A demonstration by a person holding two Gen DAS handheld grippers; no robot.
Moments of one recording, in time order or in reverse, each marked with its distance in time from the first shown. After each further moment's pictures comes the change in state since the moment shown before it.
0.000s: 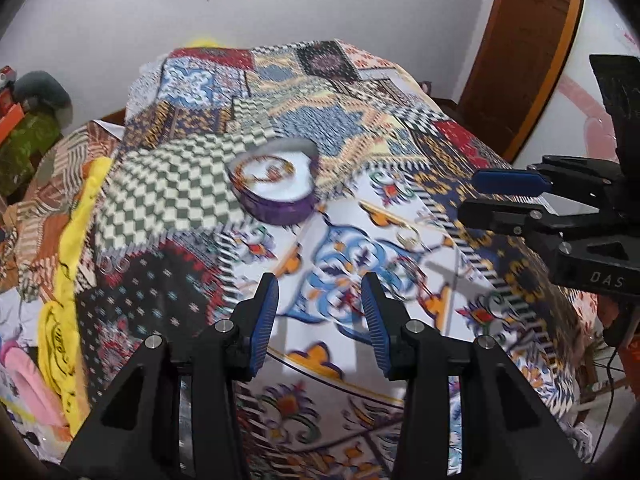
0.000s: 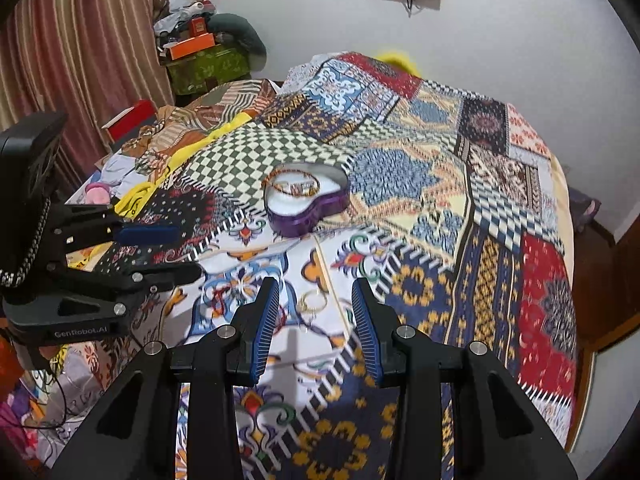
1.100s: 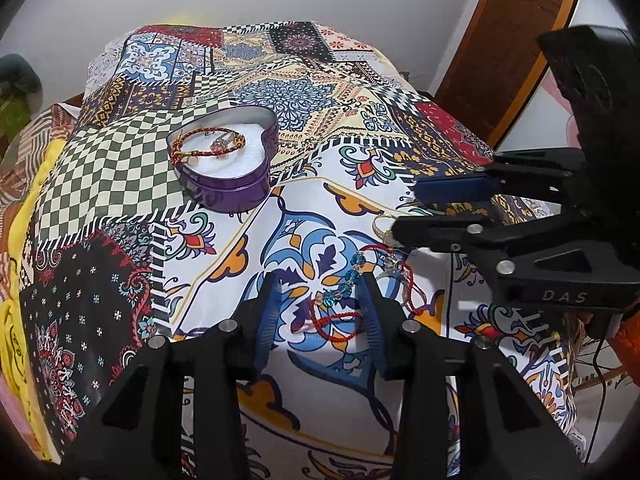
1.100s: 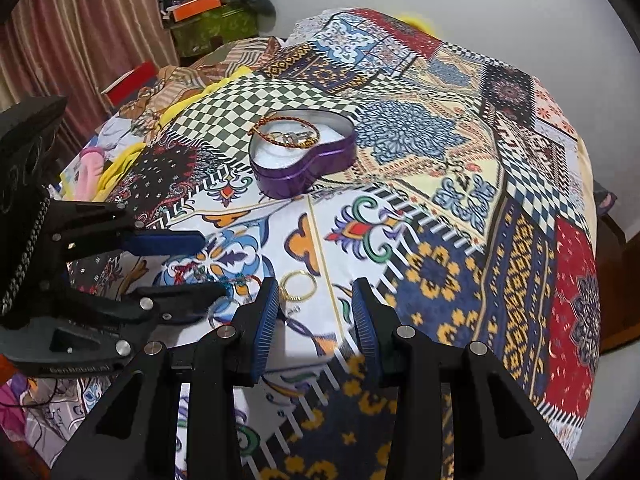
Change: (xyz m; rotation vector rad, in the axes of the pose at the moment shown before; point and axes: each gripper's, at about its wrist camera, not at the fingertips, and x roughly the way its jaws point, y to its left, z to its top) left arm 0.051 -0.006 -0.001 -0.015 0.022 -0.111; right arm 0.051 -0.006 0.000 -0.063 0.141 0.042
